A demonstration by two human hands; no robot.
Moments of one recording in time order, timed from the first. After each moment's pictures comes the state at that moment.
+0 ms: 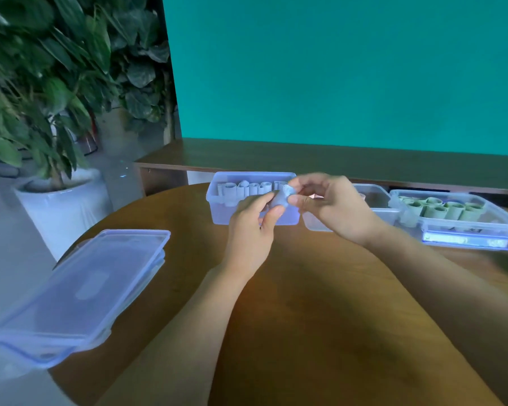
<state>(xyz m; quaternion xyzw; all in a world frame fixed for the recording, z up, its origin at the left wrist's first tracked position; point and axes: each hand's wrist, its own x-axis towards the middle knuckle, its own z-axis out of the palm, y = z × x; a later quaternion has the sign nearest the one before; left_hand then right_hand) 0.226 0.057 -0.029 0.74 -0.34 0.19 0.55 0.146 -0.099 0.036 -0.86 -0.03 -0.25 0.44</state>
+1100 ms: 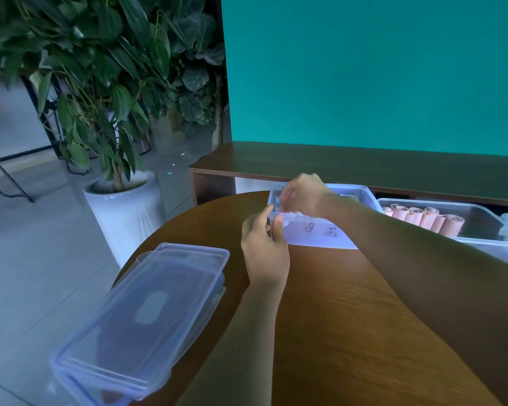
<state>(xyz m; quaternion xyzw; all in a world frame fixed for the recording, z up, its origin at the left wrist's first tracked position) 0.310 0.092 -0.063 0.77 -0.11 0.28 0.57 0.348 -0.032 0.035 -0.98 0.05 -0.08 0.17</state>
